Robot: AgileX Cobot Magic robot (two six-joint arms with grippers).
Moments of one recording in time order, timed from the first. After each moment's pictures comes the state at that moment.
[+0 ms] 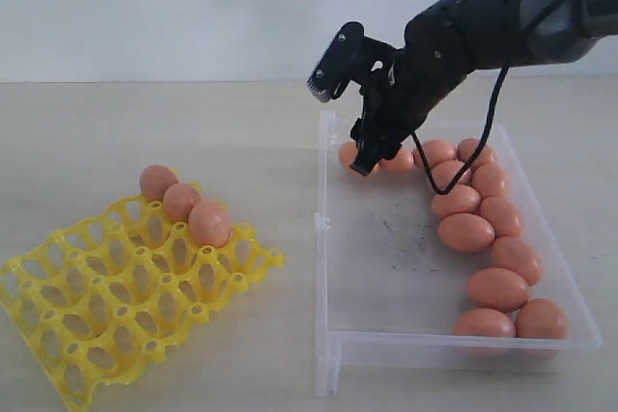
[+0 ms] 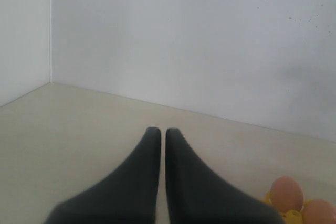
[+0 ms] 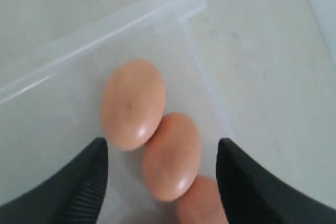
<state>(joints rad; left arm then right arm) 0.23 0.00 0.00 -0.08 0.09 -0.05 0.50 2.00 -1.40 -0.29 0.44 -0.40</state>
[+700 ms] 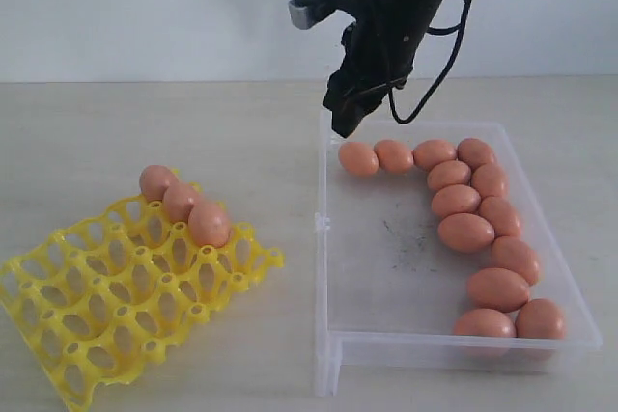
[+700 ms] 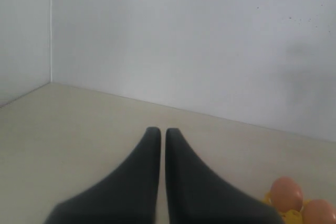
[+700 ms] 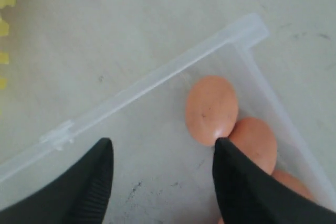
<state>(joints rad) 0.23 0.00 0.00 -0.08 0.09 -0.05 0.44 2.17 -1.95 0.20 1.16 -0.64</state>
